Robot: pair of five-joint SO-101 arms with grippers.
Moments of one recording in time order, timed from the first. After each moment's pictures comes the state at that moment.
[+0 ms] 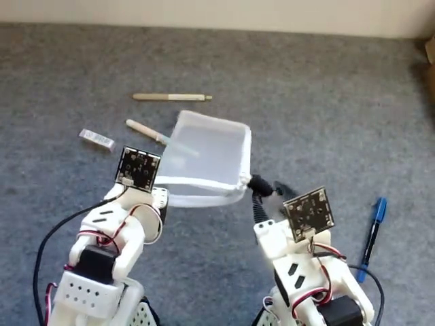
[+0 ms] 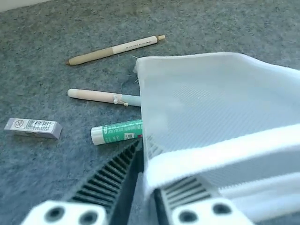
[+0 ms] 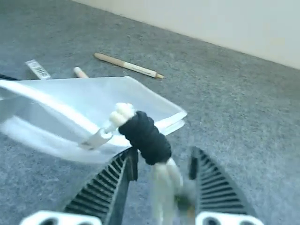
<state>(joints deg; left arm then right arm) 11.0 -81.9 74.6 51.2 3.6 -20.0 -104.8 64.7 70.9 8.4</state>
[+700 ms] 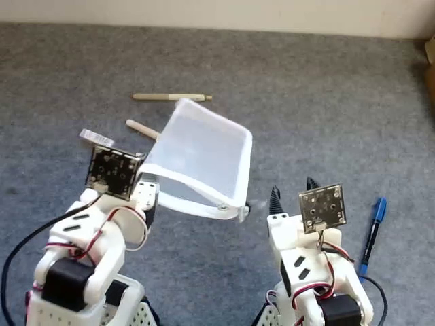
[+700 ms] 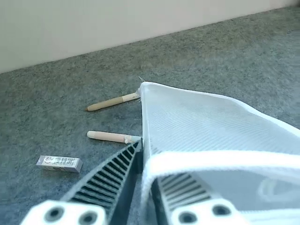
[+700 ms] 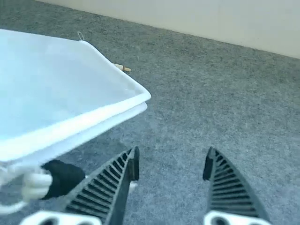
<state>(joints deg) 11.4 -81.8 53.5 63.5 2.2 -11.6 -104.8 66.6 70.5 8.4</state>
